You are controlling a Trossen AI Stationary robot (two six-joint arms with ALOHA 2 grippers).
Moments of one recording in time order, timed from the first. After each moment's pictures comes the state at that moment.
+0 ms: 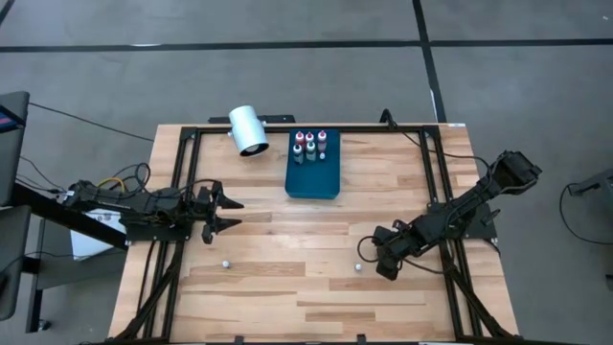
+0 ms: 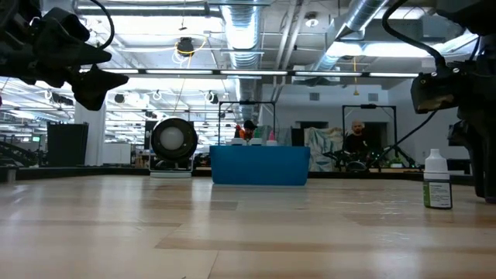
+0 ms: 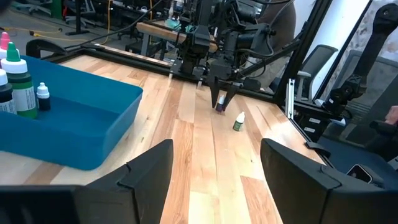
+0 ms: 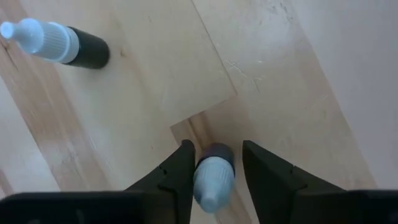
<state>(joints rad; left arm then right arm) -0.14 0.15 0.01 0.11 -0.11 -0.28 0.53 1.41 0.60 -0.49 0.08 0.93</state>
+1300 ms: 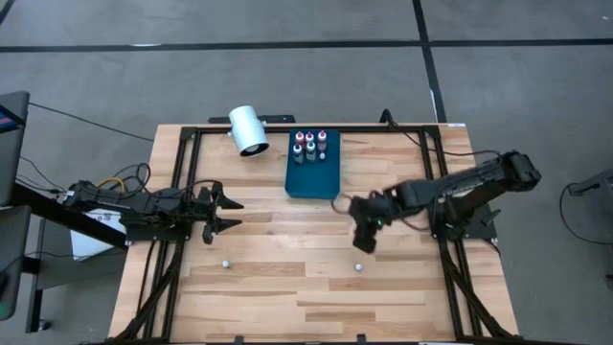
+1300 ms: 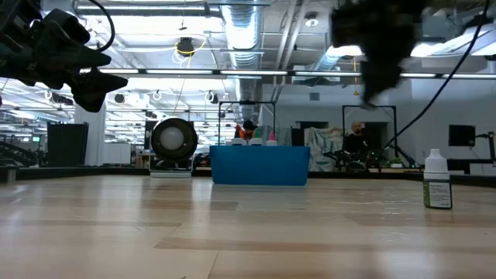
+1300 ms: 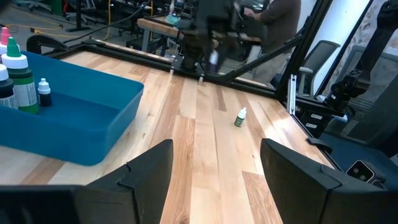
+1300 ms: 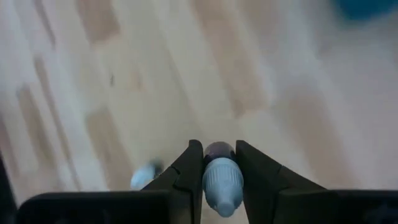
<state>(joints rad) -0.14 0.15 0.01 0.09 -0.11 -0.27 0.18 1.41 1.01 -0.74 0.01 0.54</state>
